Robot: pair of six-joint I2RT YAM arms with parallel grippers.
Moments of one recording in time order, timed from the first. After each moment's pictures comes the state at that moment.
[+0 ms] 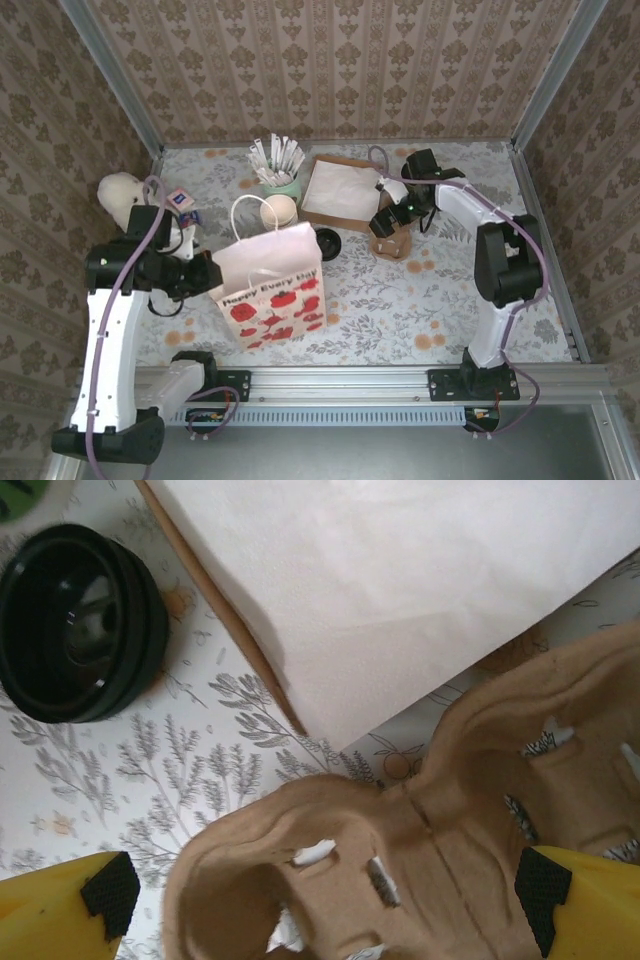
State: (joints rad) left arm -0.13 0.95 1.30 -1.54 0.39 -0.33; right arm 0.18 1.91 1.44 -0.75 -0.42 -0.44
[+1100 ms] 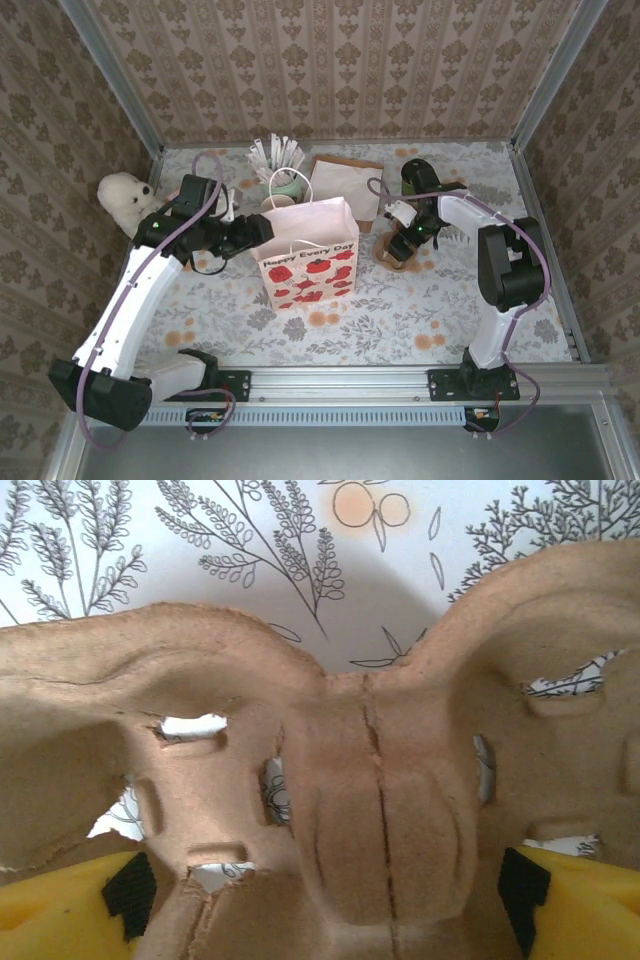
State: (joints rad) left arm -0.37 1.14 1.25 -1.04 0.39 -0.59; right arm 0.18 1.86 1.29 -0.81 -0.17 -0.60
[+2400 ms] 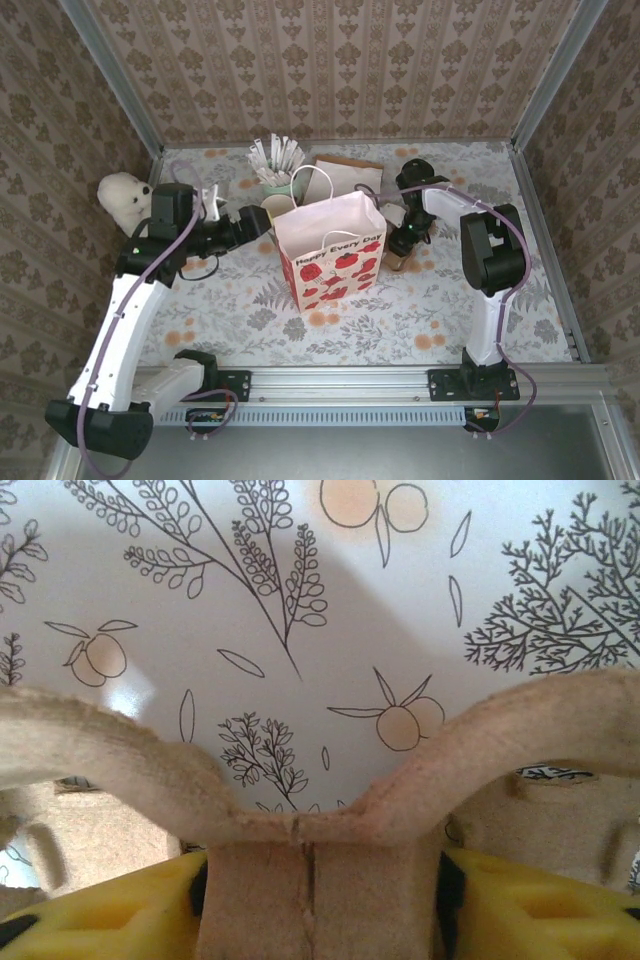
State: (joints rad) left arm -0.24 0.98 1.14 -0.84 0.59 -0.58; right arm 0.22 2.01 1.43 -0.89 -0.07 -0.65
